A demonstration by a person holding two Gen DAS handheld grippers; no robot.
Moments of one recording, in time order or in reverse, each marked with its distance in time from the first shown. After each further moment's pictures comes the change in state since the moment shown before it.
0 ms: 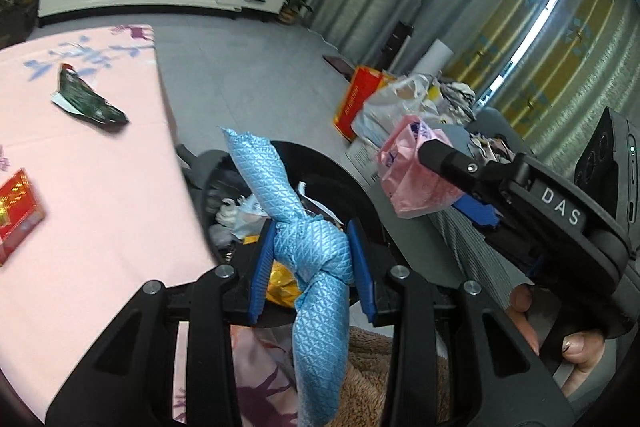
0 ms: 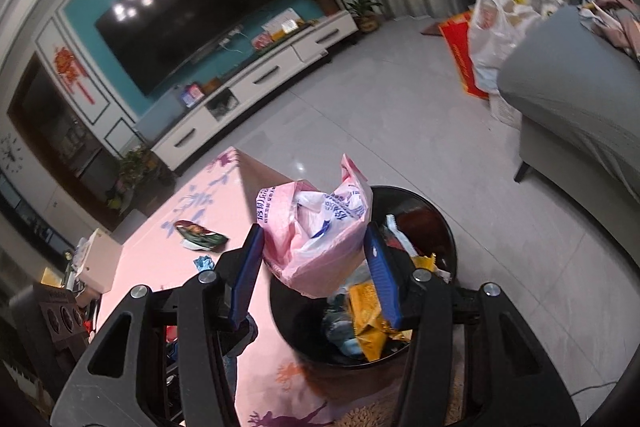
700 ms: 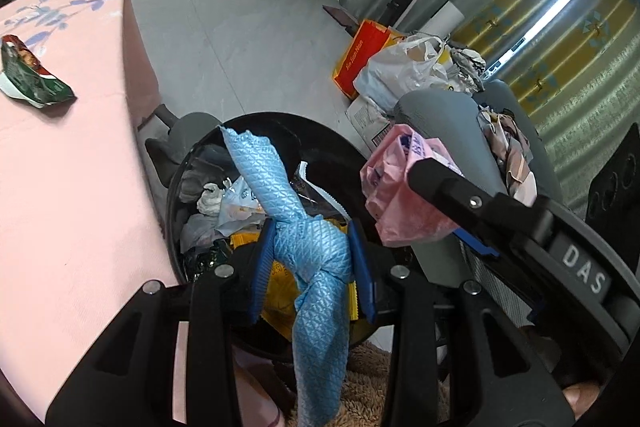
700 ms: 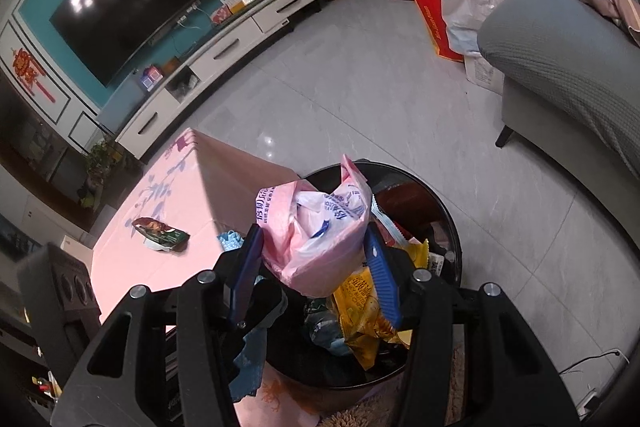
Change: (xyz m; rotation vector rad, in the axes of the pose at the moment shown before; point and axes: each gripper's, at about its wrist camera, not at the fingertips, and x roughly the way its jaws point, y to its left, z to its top) left arm 0.088 0.018 0.032 -0.045 0.193 -0.026; right arm 0.052 -0.006 0.006 0.068 0.116 -0.109
